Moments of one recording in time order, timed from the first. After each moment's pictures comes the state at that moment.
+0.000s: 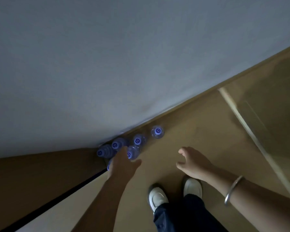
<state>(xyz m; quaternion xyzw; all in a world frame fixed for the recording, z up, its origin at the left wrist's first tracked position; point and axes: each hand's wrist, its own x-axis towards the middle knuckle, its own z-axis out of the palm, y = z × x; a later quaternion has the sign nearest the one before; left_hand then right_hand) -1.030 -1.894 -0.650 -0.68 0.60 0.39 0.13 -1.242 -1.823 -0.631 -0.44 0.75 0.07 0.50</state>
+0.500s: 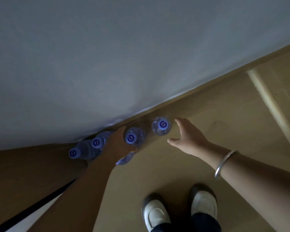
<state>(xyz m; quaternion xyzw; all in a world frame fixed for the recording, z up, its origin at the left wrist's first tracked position) -1.031 -1.948 -0.830 -0.62 0.63 0.44 0.15 -1.249 -1.882 -0.810 -0.50 0.76 0.00 0.43</state>
